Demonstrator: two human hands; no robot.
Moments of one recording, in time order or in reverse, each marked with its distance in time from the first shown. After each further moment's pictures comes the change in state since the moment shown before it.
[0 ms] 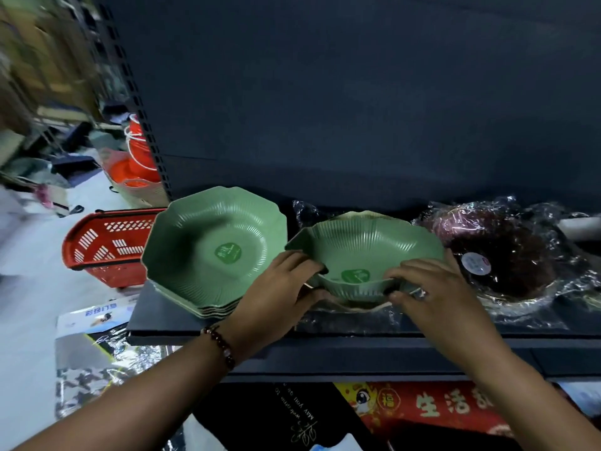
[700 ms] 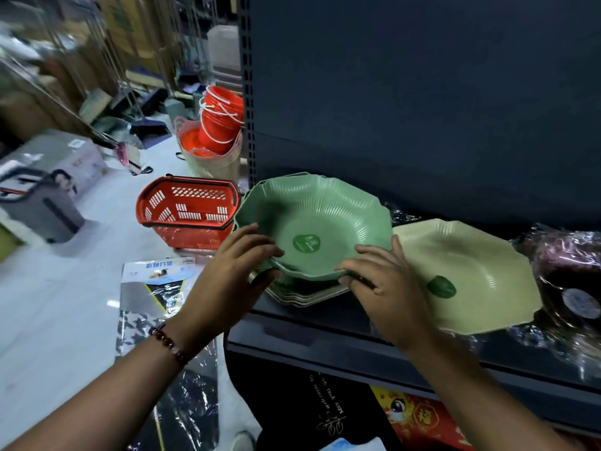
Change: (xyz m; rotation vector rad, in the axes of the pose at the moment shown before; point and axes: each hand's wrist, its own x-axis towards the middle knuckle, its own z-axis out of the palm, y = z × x) left_hand -0.094 -0.118 -0.094 0.138 0.245 -0.115; right_hand 0.063 -0.110 0.132 0.126 -0.052 -0.332
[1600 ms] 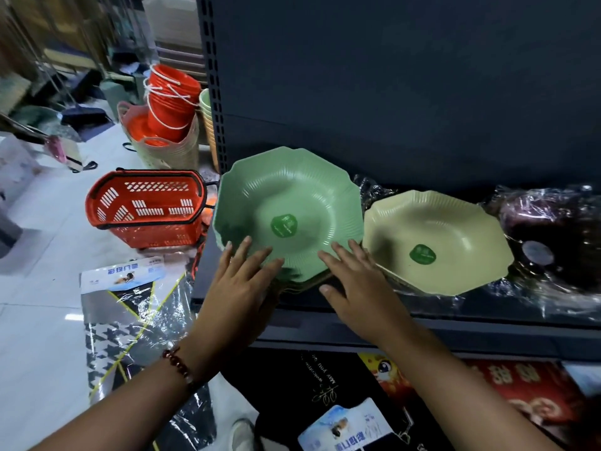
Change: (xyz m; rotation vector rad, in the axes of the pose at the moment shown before) left_hand -0.032 -0.013 0.041 0.131 -0.149 0.036; right_hand -0.022 -0.016 0.038 -0.184 -0.272 0.231
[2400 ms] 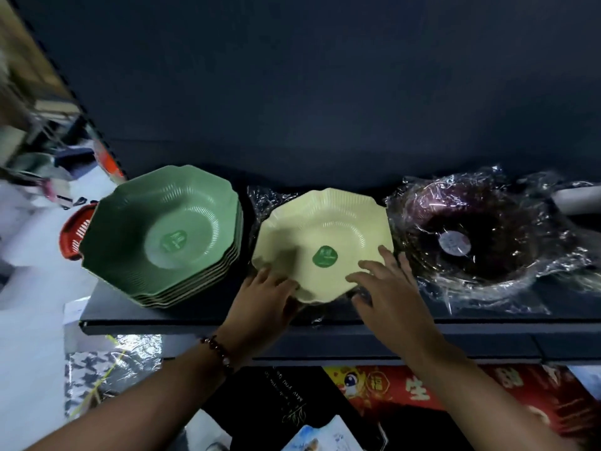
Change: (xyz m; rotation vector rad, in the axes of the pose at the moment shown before) left_hand 0.094 0.195 0.112 0.101 -0.360 -0.035; right_hand -0.095 0.220 -0.076 -0.064 0.164 0.082
